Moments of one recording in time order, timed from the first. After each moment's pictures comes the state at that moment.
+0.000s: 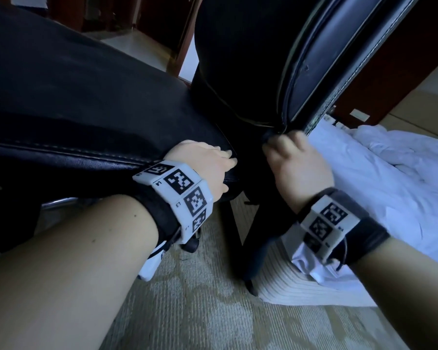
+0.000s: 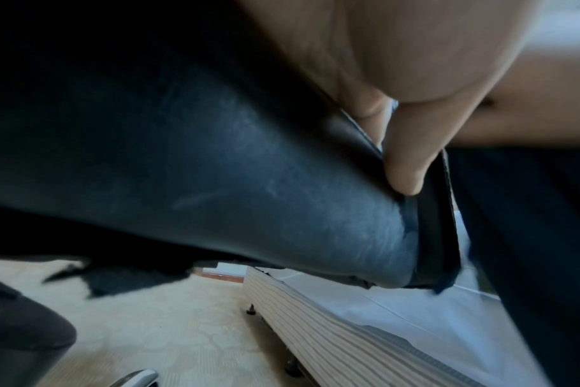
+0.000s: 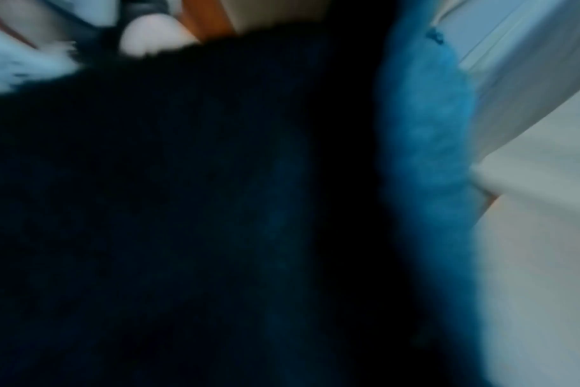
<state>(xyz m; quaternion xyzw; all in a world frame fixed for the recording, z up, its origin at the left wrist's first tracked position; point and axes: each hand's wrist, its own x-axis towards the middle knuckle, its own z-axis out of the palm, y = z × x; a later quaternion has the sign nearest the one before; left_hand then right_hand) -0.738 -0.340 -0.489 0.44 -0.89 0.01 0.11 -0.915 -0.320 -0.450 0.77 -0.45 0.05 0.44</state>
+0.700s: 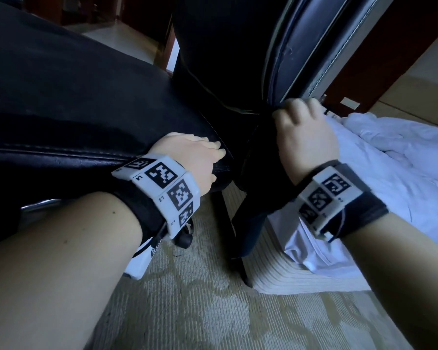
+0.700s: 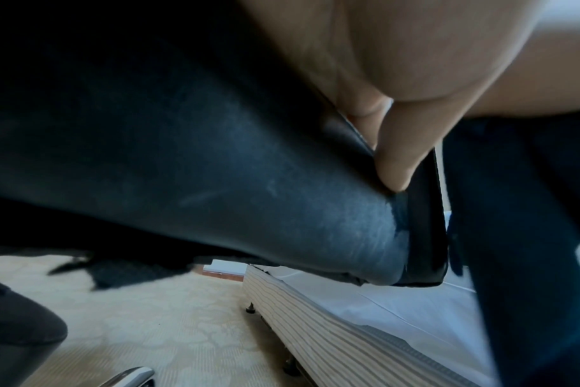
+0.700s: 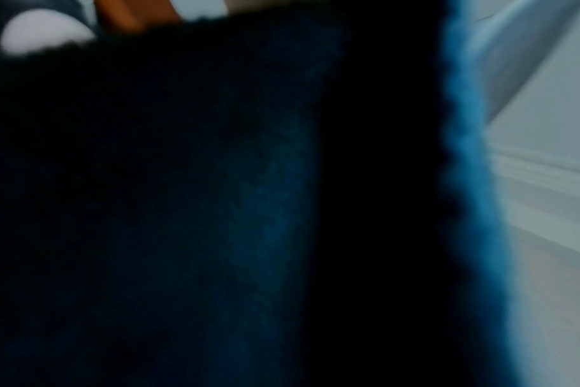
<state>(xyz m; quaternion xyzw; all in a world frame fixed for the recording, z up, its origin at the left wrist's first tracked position) -0.746 -0.351 -0.501 0.43 -0.89 0.03 0.15 -0.928 -0.331 -0.430 0.73 -0.47 0.14 0.48</state>
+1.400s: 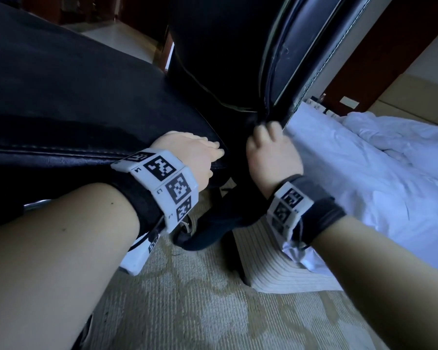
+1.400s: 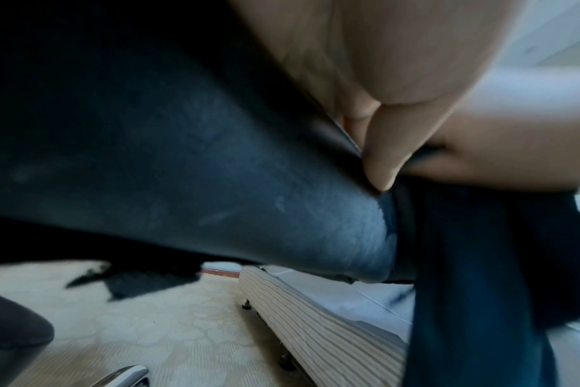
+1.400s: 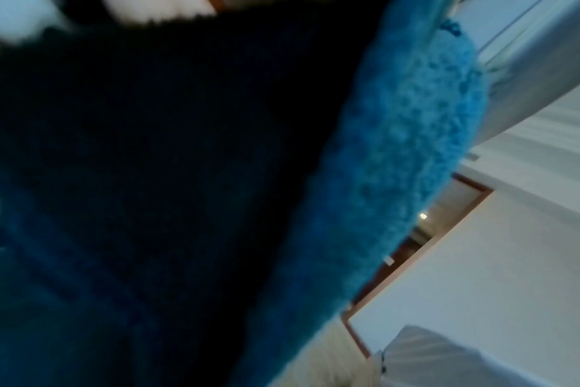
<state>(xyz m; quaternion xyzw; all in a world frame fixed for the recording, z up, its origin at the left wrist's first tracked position) -0.751 -0.352 -0.490 0.44 -0.90 0.02 0.08 -0.914 -0.338 -0.463 0.74 -0.51 0.03 0.43</state>
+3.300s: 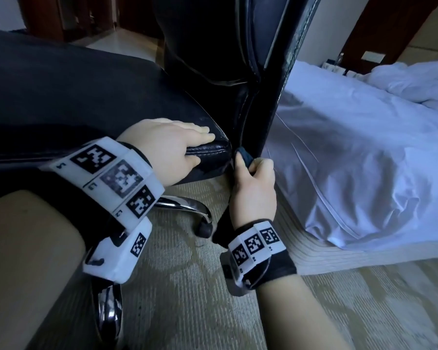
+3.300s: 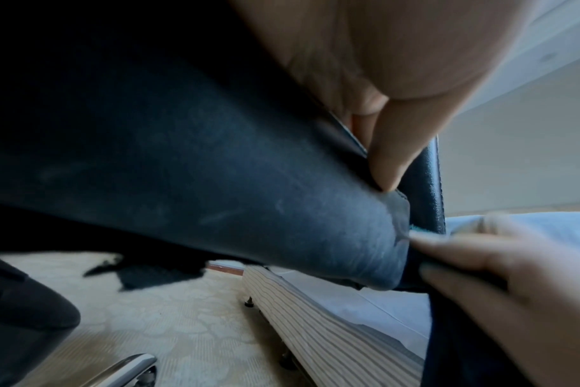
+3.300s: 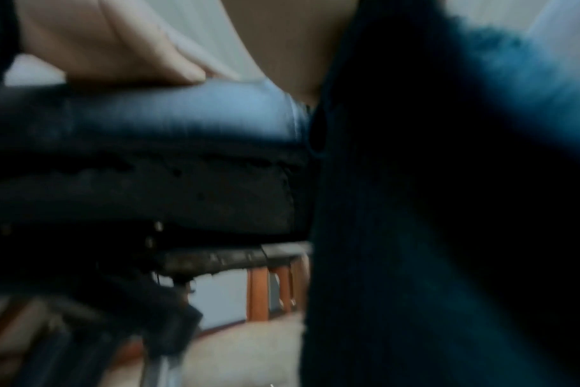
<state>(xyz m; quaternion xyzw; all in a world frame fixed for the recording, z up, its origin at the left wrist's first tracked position) -0.736 -0.337 -0.490 0.46 -0.87 -0.03 0.19 -0.890 -0.302 -0.550 0.49 -0.70 0.51 -0.12</state>
